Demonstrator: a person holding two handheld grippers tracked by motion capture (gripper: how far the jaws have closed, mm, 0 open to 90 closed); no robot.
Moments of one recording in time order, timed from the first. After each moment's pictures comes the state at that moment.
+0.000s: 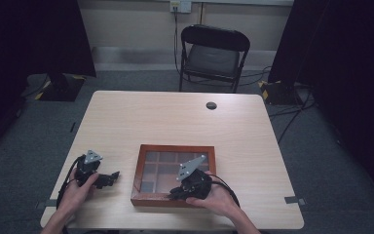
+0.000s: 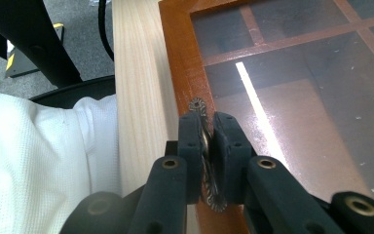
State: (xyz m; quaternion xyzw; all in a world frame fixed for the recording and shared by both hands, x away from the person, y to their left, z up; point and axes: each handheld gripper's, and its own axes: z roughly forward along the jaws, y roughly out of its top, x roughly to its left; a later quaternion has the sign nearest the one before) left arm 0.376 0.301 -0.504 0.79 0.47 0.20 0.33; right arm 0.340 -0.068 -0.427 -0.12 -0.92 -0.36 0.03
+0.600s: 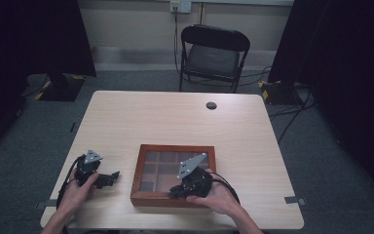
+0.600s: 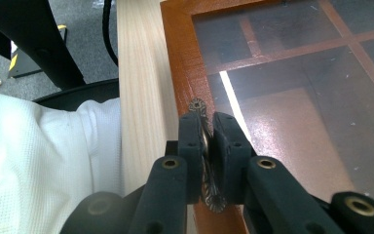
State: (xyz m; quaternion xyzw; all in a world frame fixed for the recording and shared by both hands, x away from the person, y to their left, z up) left arm 0.376 0.301 -0.504 0.79 0.48 0.20 0.34; right arm 0.342 -0.069 -0.418 -0.11 -0.92 -0.37 0.04
